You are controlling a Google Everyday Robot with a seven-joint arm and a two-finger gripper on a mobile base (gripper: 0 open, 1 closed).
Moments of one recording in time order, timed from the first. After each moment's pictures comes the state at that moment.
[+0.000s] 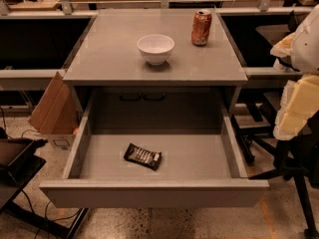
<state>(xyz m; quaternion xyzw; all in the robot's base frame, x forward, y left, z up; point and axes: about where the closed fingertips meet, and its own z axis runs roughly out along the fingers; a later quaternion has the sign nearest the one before) 0.438 -0.217 0.977 -0.60 0.78 -0.03 0.16</state>
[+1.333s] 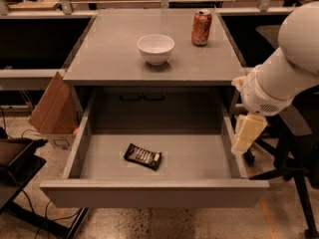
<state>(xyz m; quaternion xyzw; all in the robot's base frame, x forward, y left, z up) 0.500 -0.192 0.854 -0.64 0.75 -0.04 0.19</state>
